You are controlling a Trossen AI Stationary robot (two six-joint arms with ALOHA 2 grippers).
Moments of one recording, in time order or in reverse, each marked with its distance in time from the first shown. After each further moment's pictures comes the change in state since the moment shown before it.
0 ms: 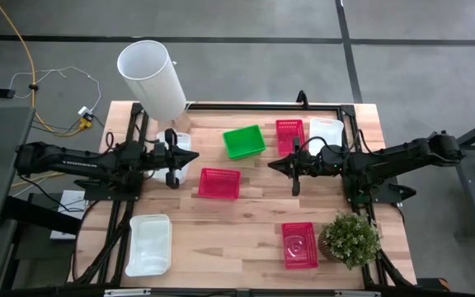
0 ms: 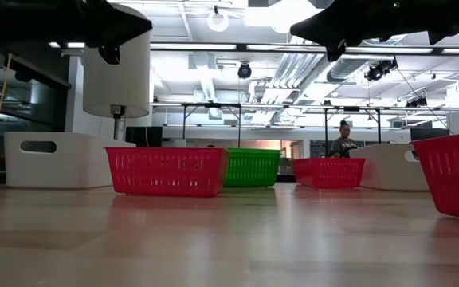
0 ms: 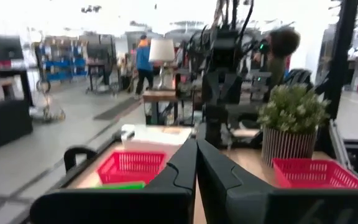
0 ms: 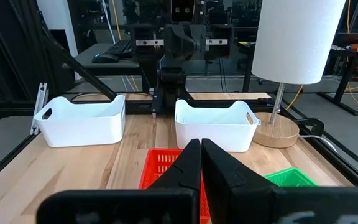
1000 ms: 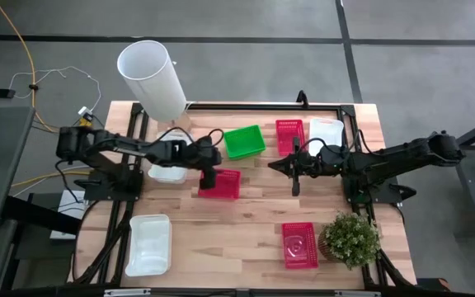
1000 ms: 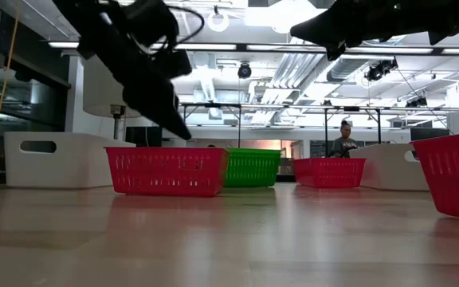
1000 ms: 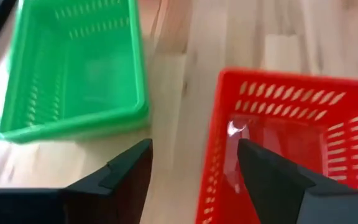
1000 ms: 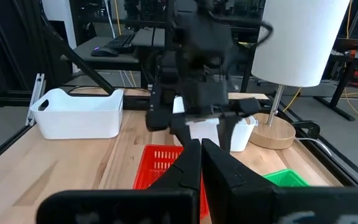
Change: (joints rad) left arm 0.080 0.736 0.497 -0.671 0.006 0.074; right arm 0.000 0.000 0.000 -0.011 -0.001 -0.046
